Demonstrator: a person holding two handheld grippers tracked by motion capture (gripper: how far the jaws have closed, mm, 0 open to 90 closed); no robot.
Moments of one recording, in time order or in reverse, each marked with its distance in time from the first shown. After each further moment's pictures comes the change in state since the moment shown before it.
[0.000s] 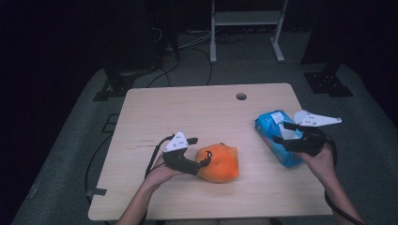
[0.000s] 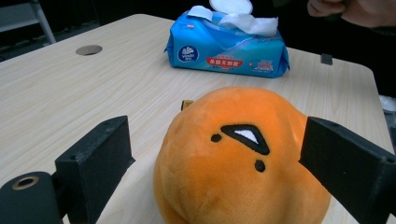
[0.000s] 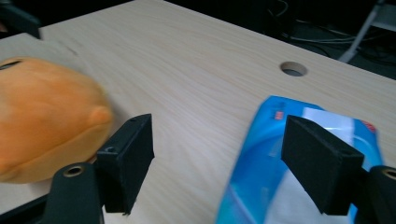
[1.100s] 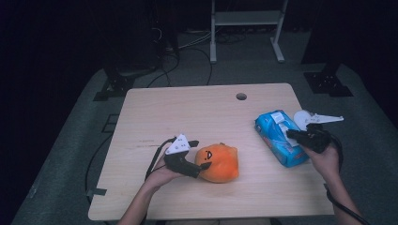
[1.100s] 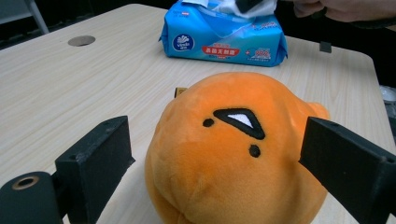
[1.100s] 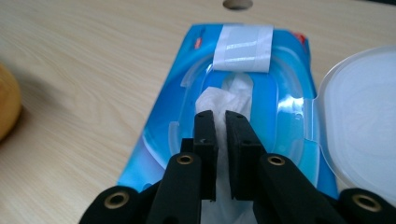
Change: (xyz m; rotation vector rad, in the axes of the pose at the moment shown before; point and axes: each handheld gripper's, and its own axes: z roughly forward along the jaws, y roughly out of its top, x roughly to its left) left arm -0.004 -0.006 0.004 0.024 -0.012 0.003; right arm -0.046 -0.033 0.009 0.136 -0.126 0.159
